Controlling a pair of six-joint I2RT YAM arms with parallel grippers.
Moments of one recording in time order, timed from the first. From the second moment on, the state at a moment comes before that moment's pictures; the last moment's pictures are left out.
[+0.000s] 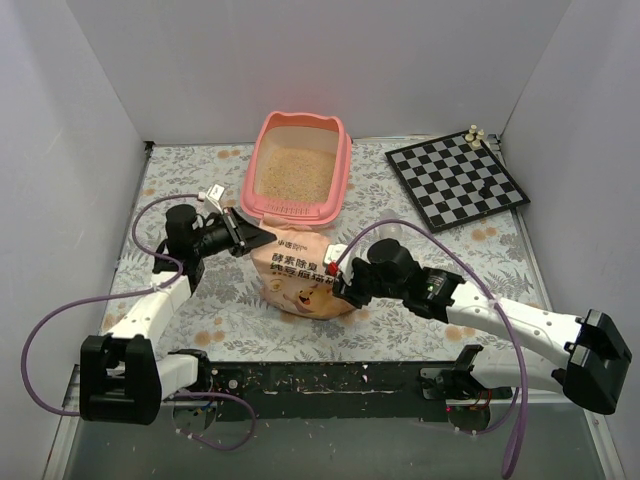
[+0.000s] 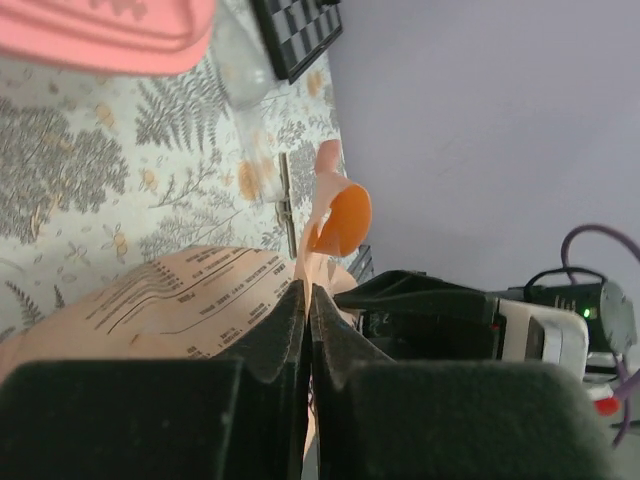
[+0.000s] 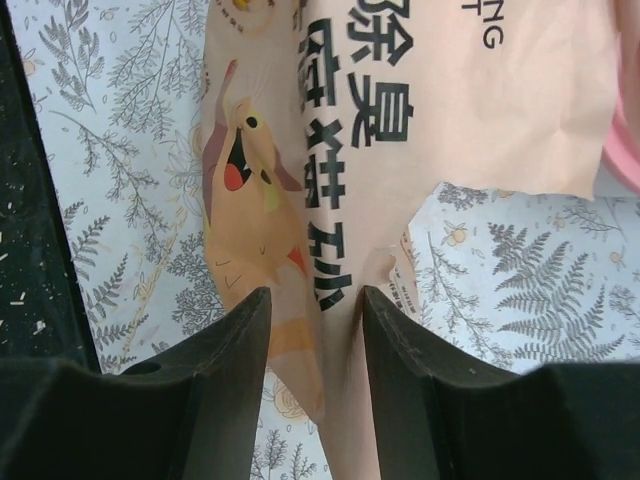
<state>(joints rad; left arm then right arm) -0.07 1.18 0.62 0.16 0.90 -0.94 1.00 1.12 0.73 -0.16 -0.20 -0.30</state>
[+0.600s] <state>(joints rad) -0.07 0.99 0.24 1.17 0.97 -1.15 1.00 1.07 1.02 -0.28 0.01 -0.23</state>
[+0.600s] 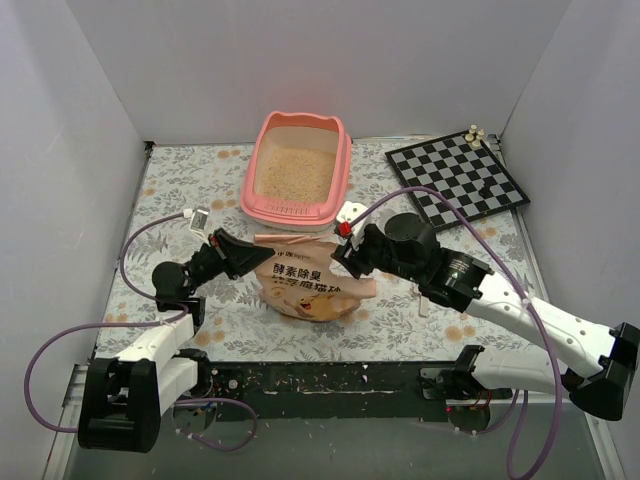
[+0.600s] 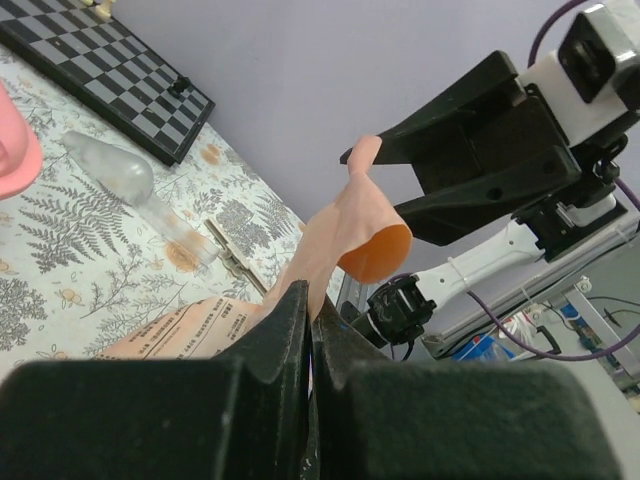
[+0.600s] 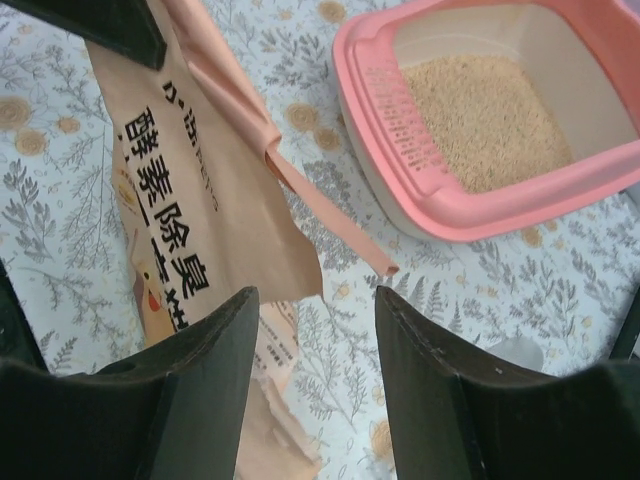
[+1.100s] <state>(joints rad) -0.07 1.03 0.20 1.33 0.98 -1.27 1.00 0.89 0.78 -0.23 -0.20 -0.22</state>
